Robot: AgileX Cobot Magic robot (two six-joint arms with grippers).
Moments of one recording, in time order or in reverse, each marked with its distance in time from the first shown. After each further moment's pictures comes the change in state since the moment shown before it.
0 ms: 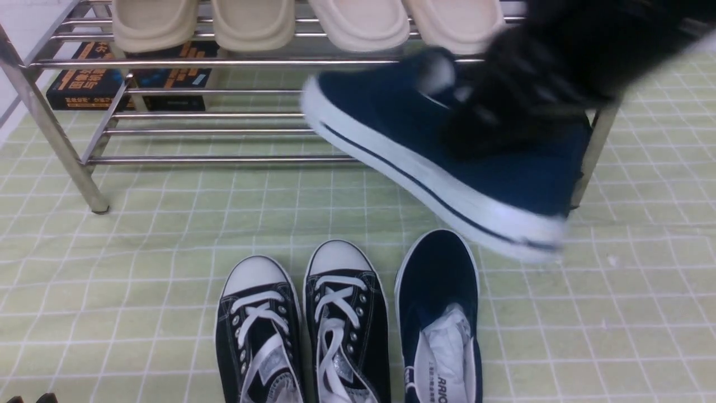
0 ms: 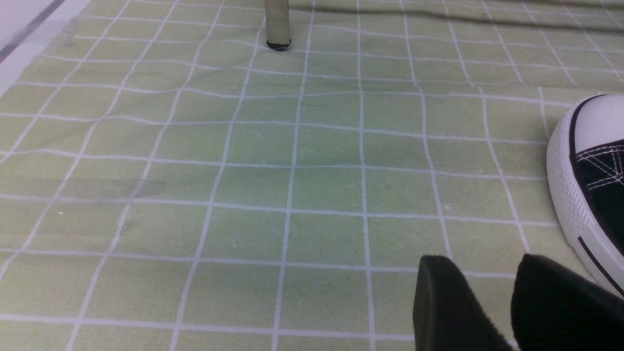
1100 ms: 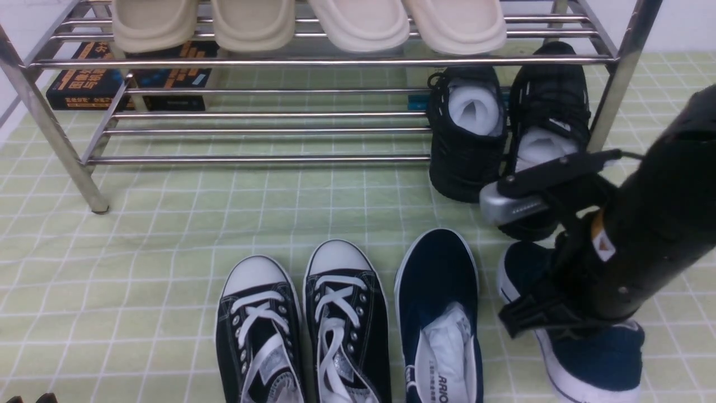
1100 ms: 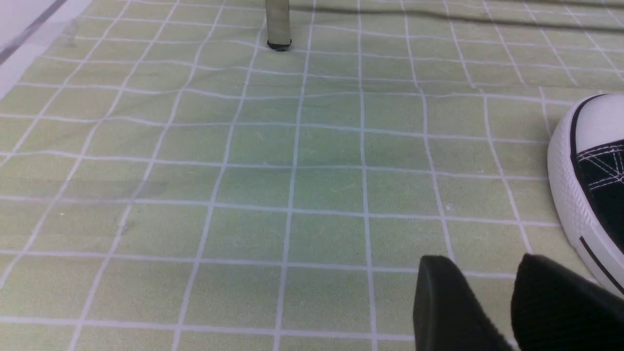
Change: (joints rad) right arm 0.000 0.078 0.549 -0.339 -0.209 0.430; left arm 0.000 0.000 0.000 0.003 0.000 0.000
